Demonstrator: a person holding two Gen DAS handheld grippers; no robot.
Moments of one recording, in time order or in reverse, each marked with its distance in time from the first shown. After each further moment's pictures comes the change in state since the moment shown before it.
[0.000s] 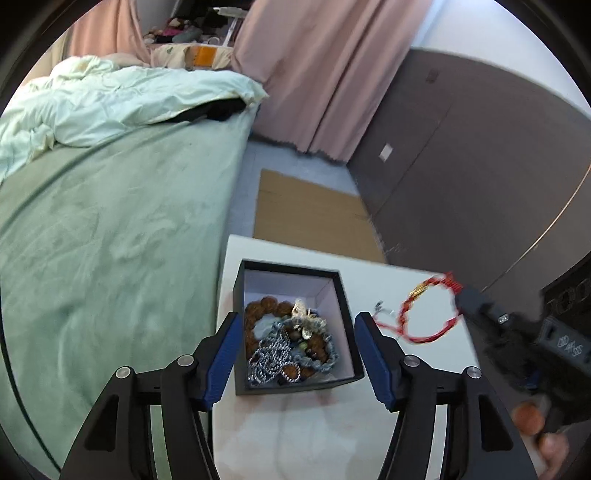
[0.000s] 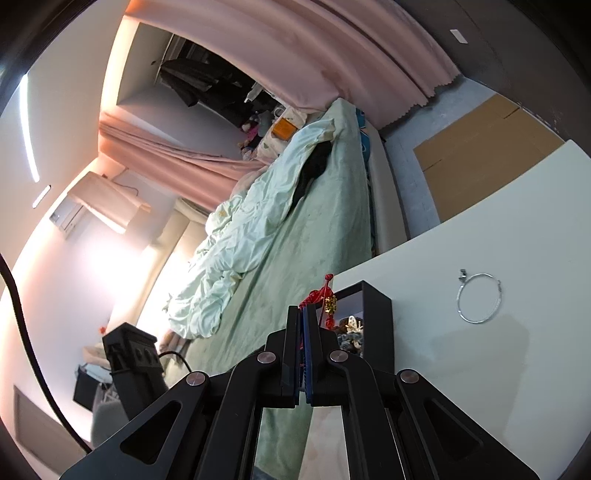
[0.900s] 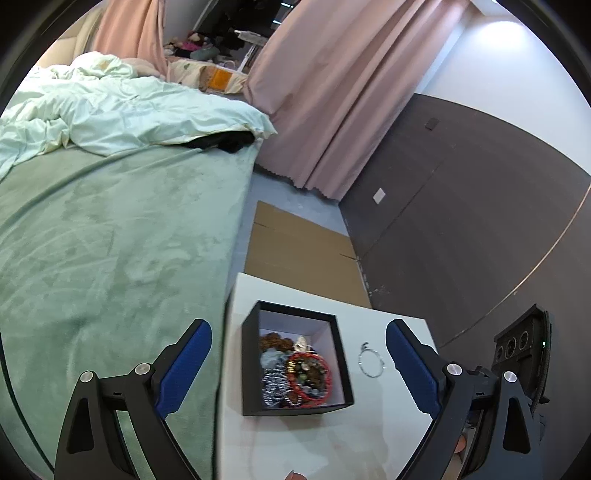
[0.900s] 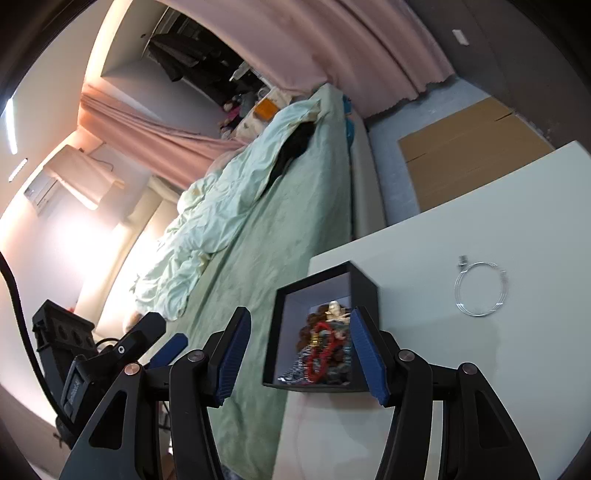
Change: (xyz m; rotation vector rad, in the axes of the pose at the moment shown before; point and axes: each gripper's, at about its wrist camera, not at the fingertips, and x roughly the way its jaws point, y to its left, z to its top) left arm -0.033 0.020 0.012 -0.083 -0.120 -0.062; right arm 0.013 -0.004 -0.008 -0.025 0.048 -0.140
